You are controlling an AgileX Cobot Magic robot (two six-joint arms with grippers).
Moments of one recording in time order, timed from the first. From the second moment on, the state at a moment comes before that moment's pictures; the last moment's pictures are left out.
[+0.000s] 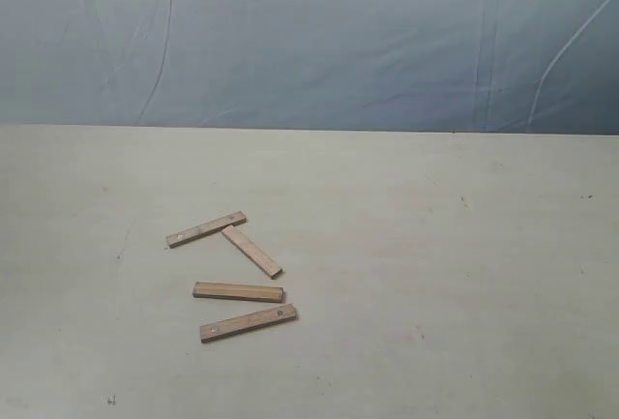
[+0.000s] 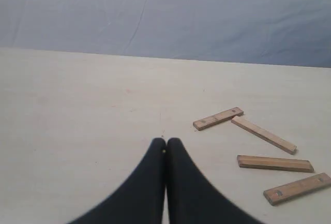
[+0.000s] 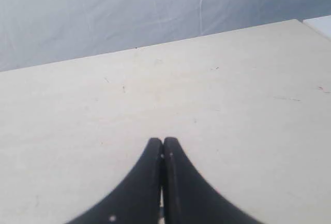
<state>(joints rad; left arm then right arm) -0.04 0.00 0.00 -0.37 0.26 0.27 0.00 0.01 0.00 -0.01 0.32 0.18</state>
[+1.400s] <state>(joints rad) -0.46 1.10 -1.13 0.16 0.90 0.14 0.00 0.01 0.00 -0.01 0.32 0.18</state>
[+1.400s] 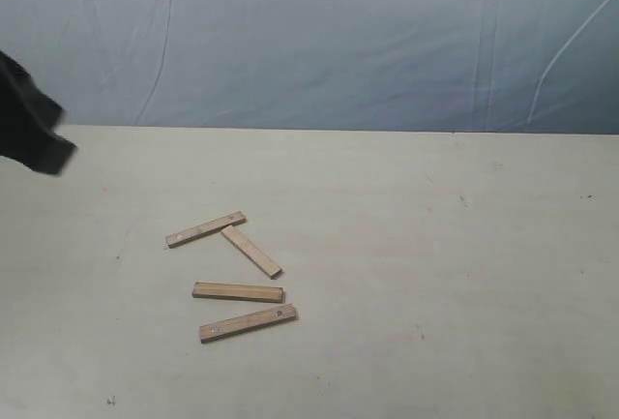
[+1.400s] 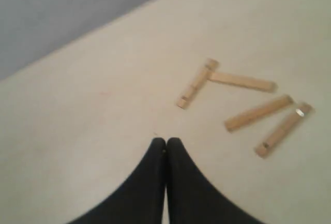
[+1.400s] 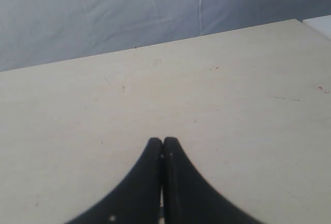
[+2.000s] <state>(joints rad) -0.59 1.82 -1.22 0.20 0.87 0.73 0.00 0.01 0.00 -0.01 0.32 0.18</state>
